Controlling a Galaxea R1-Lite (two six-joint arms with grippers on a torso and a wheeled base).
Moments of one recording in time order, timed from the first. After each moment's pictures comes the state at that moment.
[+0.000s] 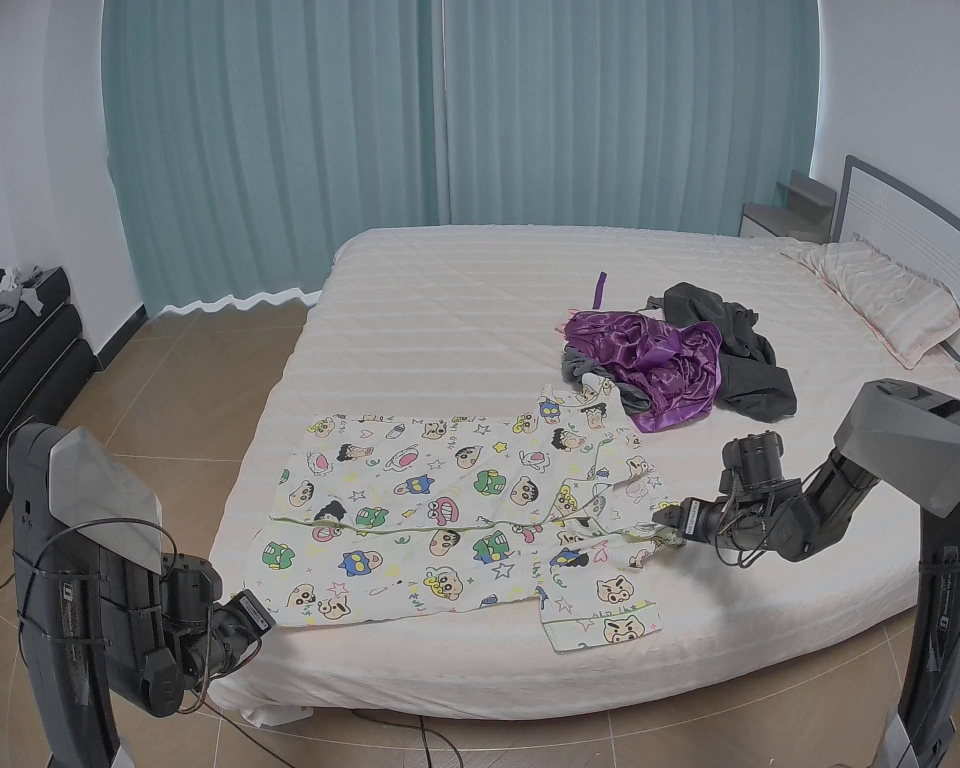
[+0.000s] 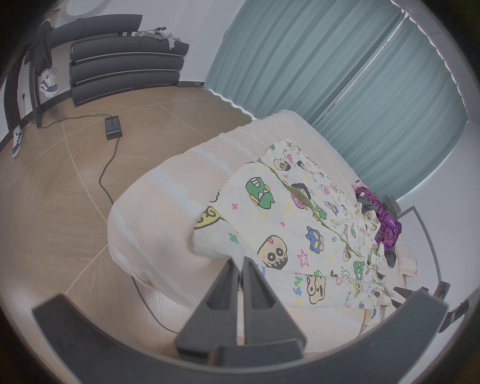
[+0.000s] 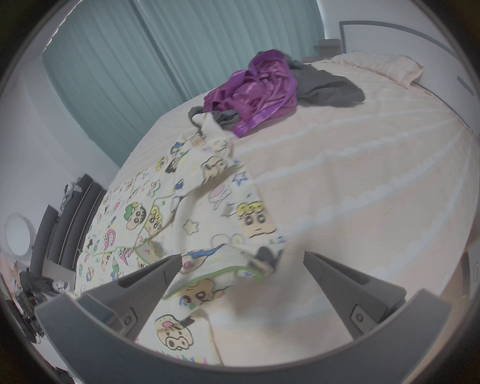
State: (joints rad) left arm -0.10 2.37 -0.12 -1.55 0.09 -0.78; right arm 0.20 2.33 -0.93 -0.64 -0.01 0.42
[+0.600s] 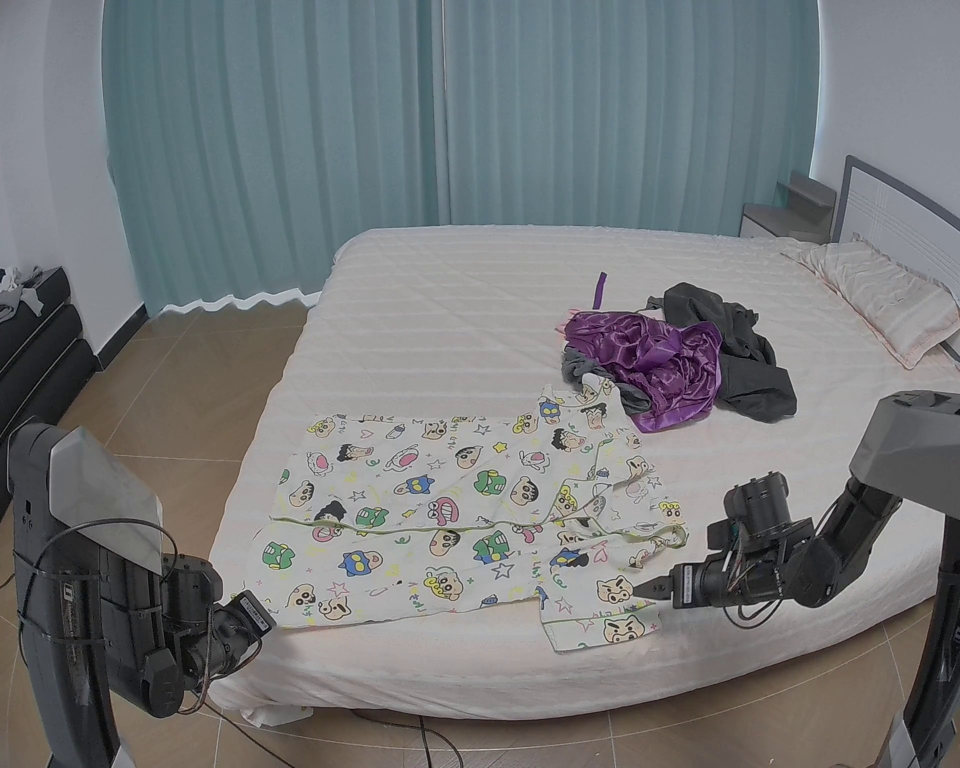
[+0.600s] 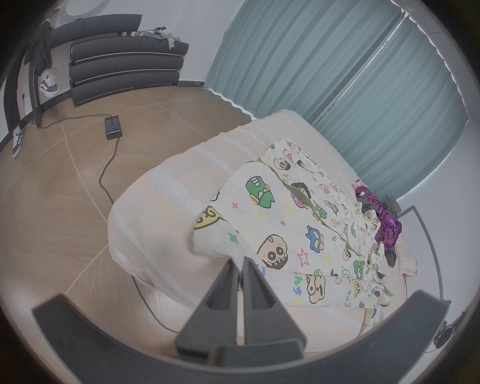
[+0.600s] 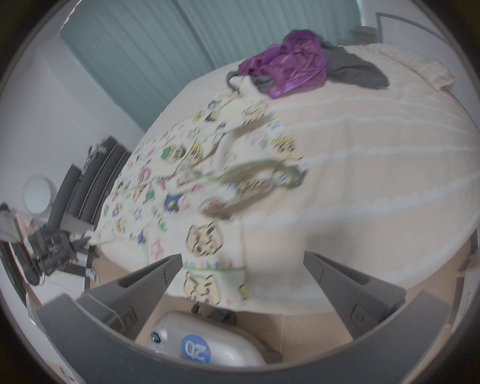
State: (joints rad) left arm -0.11 2.37 -0.12 -1.55 0.09 -0.78; right arm 0.28 2.20 -0.65 -0.65 0.15 0.30
